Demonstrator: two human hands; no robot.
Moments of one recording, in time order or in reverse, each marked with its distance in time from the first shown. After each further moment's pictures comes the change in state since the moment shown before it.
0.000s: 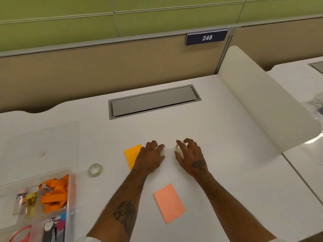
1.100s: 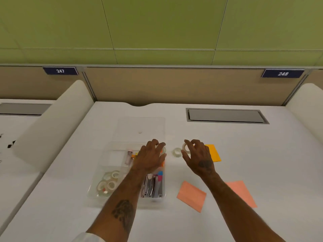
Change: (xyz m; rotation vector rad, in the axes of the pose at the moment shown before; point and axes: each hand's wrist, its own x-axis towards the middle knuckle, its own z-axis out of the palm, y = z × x) left_hand -0.280 -0.203 -0.077 0.018 0.297 -0.244; right_hand -0.031 -0.297 -0.002 0.030 0.154 -0.316
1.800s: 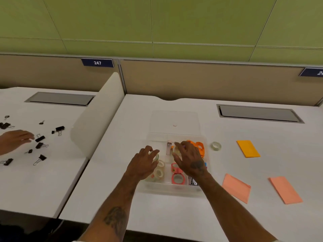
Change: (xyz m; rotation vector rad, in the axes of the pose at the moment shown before) left_hand -0.134 -0.183 -0.008 -0.071 -0.088 -0.095; right_hand -0.003 -0.218 0.047 0.133 -0.098 -0.114
